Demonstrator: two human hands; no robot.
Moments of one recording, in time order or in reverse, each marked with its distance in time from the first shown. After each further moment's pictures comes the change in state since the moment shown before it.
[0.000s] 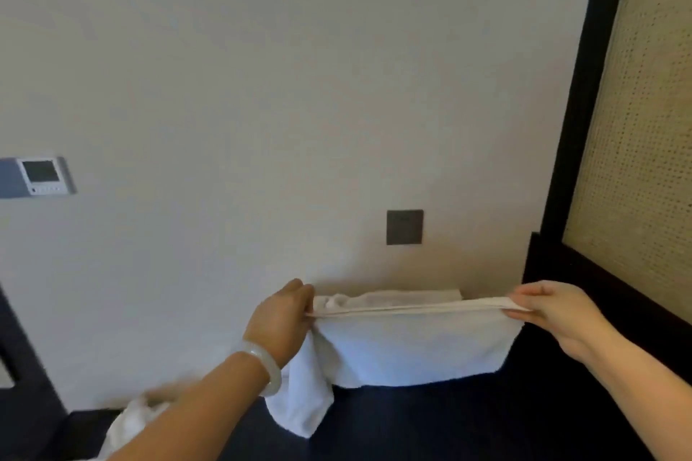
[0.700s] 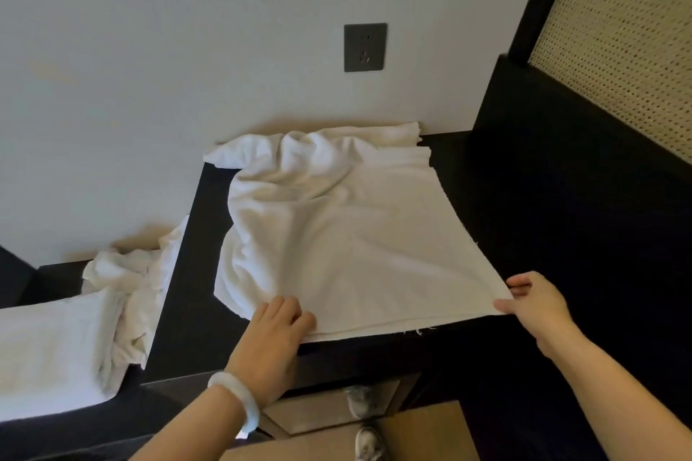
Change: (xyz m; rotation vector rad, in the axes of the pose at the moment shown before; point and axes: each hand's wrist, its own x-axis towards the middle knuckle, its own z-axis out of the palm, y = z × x) left_hand -0.229 0.019 0.112 0.008 -0.386 0.307; right_hand -0.139 0.197 -0.059 -0.597 0.190 0.371
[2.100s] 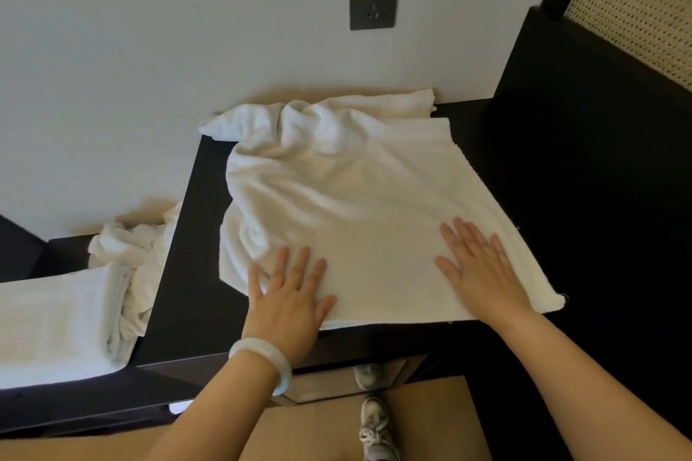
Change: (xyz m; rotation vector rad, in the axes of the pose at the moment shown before) left_hand 0.034 0.013 0.012 0.153 -0.189 -0.351; right_hand 0.010 -0.014 0.066 -0.830 -0.115 -0.704
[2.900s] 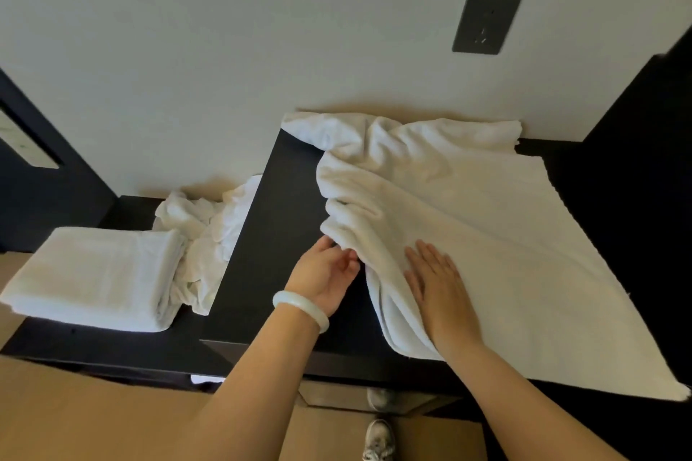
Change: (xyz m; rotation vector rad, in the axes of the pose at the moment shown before) left_hand 0.034 -0.042 -0.039 -2.391 0.030 -0.512; right_hand 0.030 -0.139 0.024 0.205 0.104 -0.264
